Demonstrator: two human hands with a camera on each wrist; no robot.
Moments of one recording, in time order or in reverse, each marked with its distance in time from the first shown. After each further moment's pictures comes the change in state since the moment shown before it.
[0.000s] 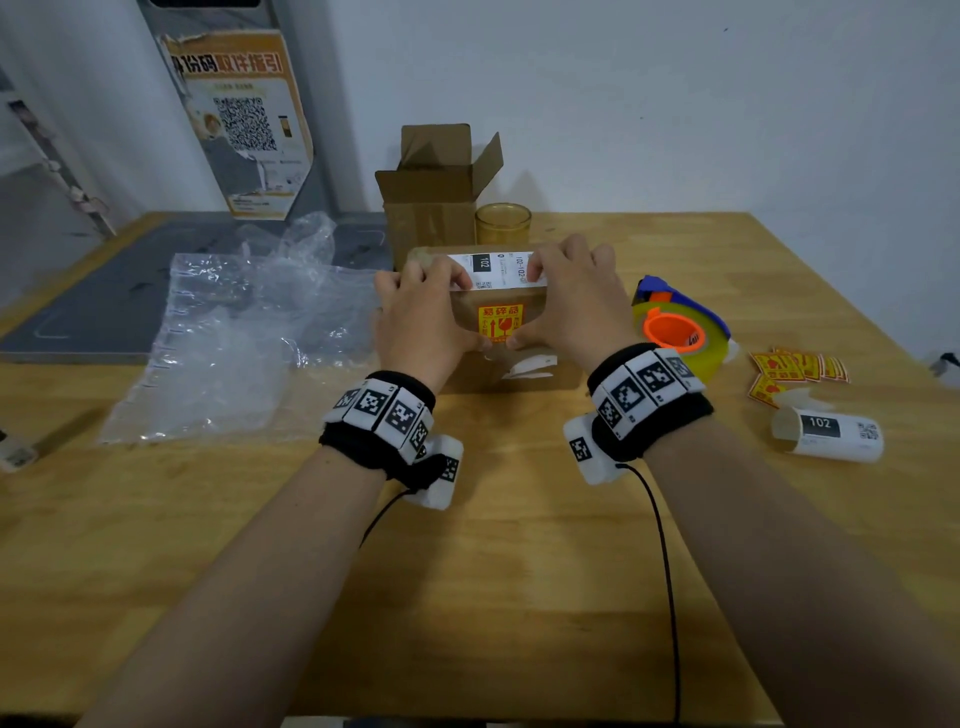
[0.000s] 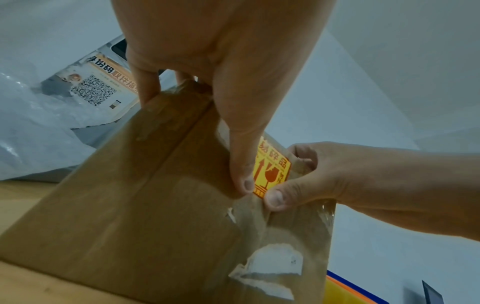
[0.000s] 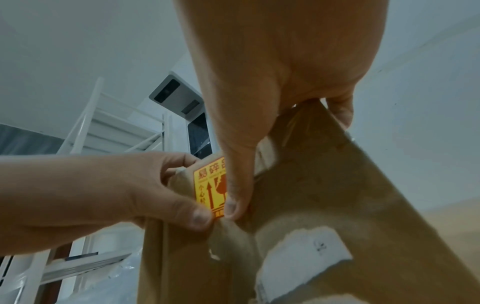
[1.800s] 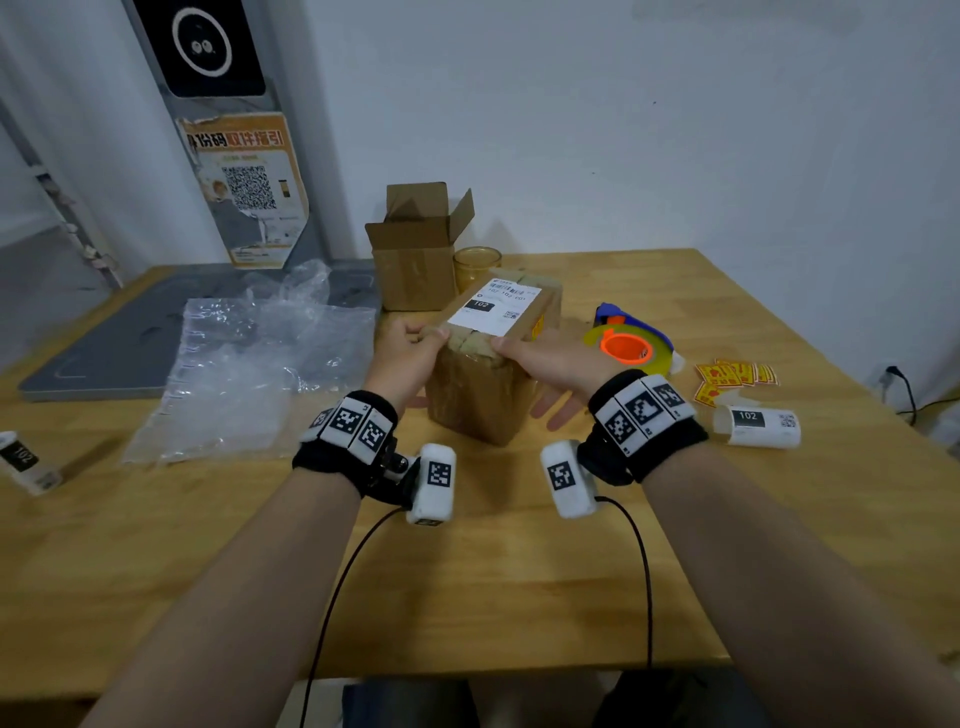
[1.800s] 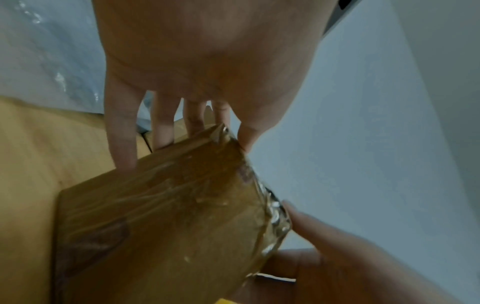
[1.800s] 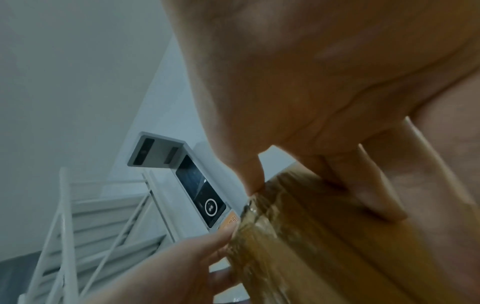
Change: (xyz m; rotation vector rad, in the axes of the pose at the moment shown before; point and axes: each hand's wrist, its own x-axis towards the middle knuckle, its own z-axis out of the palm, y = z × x) left_hand -0.026 0.002 -0.026 -0.826 -0.296 -0.441; right_hand -0.066 -0.011 -0.055 0.619 -0.567 0.416
